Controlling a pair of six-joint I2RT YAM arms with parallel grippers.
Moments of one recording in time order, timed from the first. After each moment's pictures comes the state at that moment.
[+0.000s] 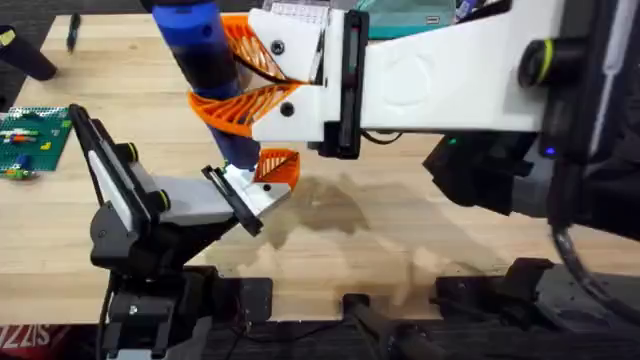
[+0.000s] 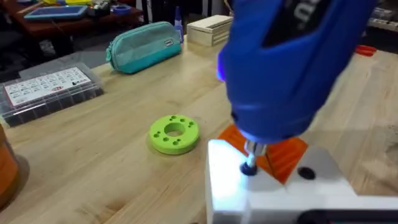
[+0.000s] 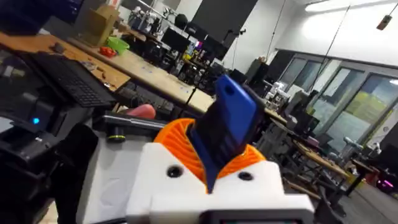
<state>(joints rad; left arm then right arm) 0.00 0.01 0.01 -0.08 0.87 0.03 0.82 1.35 0.77 0.98 -0.77 -0.29</state>
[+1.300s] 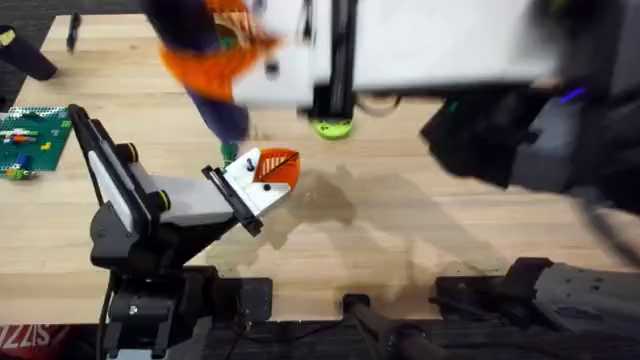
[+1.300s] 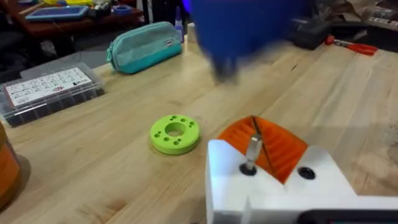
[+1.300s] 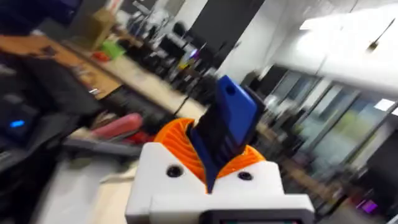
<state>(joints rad) 0.00 0.01 0.01 -0.08 0.86 0.04 0.79 1.39 0.91 0.93 -0.82 -0.29</state>
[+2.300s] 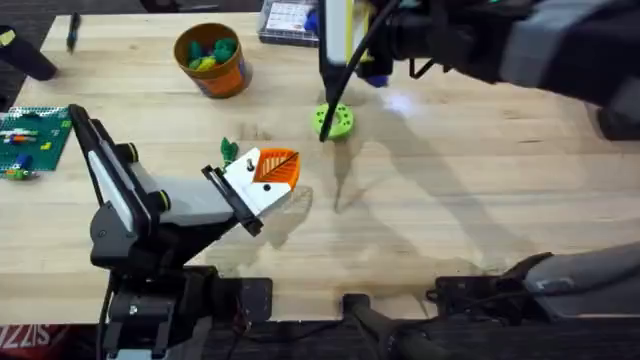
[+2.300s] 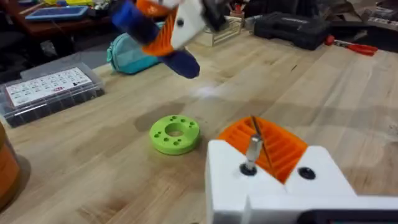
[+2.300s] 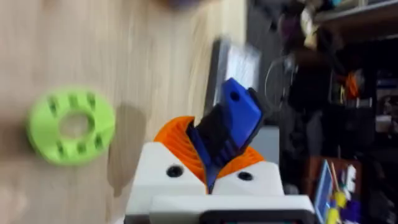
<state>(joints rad) 0.00 0.01 0.01 -0.08 0.86 0.04 0.49 1.62 1.20 -0.18 -0.23 -1.24</state>
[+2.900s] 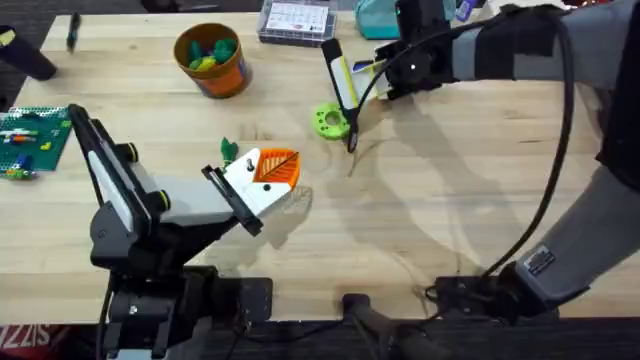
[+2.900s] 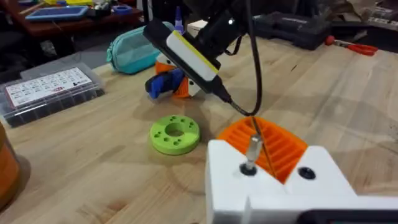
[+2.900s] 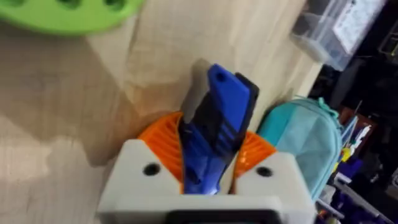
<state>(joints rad) 0.00 0.01 0.01 -0.08 0.86 0.04 0.32 1.97 1.21 -0.12 0.00 -1.62</state>
